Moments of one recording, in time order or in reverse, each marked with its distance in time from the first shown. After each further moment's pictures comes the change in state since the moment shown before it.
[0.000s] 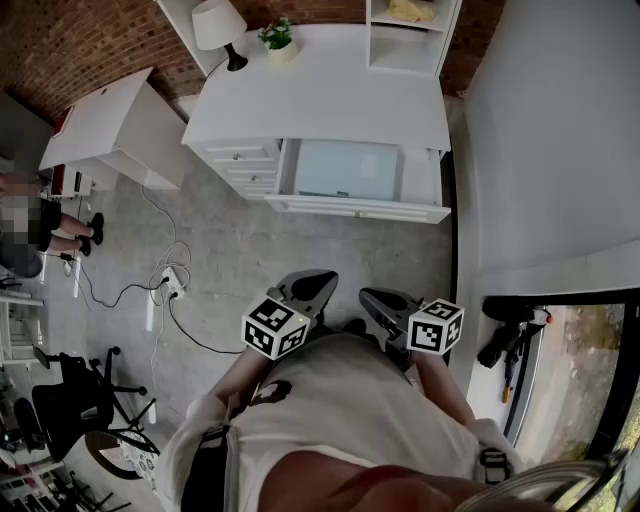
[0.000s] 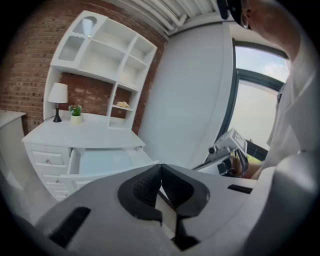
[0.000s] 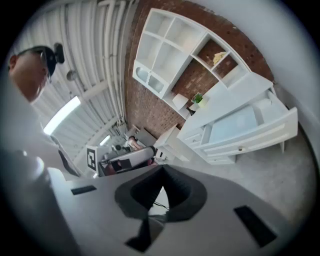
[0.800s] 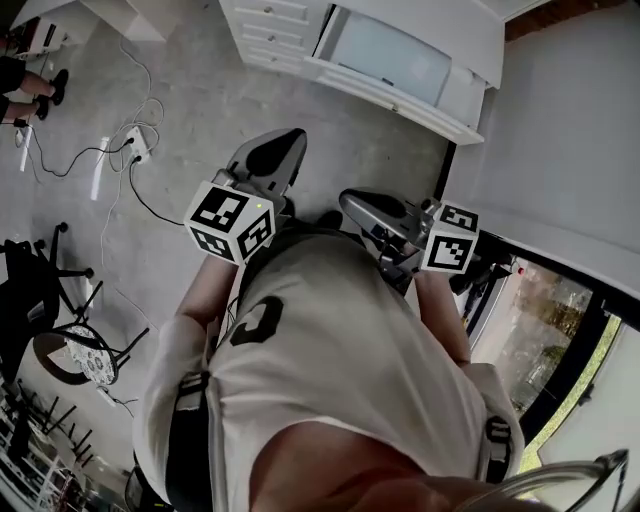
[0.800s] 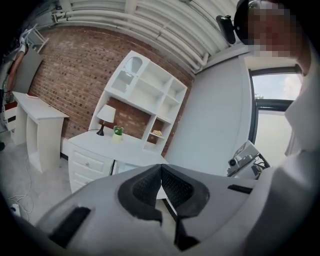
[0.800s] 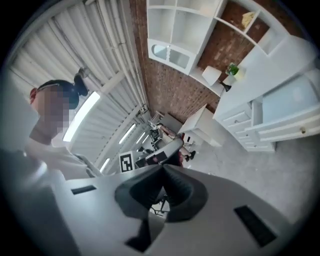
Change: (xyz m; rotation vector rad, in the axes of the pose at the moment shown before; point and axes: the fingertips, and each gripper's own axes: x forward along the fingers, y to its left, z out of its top) left arm -0.173 0.152 0.022 -0.109 -0.347 0.250; right arm 0.155 0.149 -0.010 -0.051 0.147 0.305
